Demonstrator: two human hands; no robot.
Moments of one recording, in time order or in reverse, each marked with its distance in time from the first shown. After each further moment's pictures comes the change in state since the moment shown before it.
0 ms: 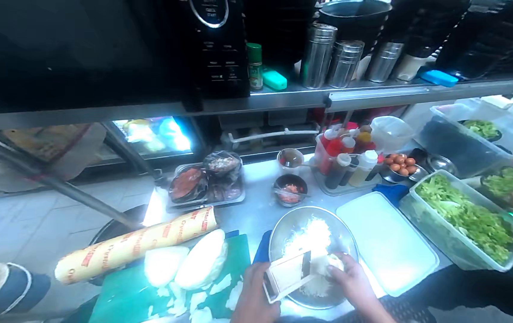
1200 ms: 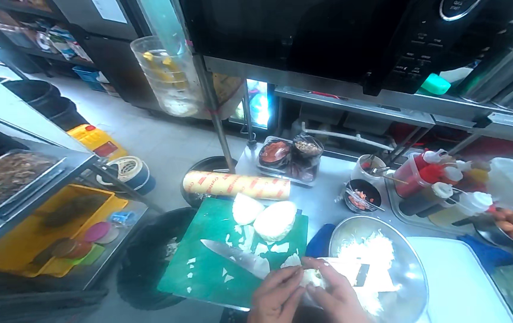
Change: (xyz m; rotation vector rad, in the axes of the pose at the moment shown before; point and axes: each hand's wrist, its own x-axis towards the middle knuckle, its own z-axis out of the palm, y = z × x) left_hand -0.109 -0.015 -0.068 -0.276 0.550 0.171; right_hand -0.048 -0.080 0.190 -0.082 -0.769 -0.443
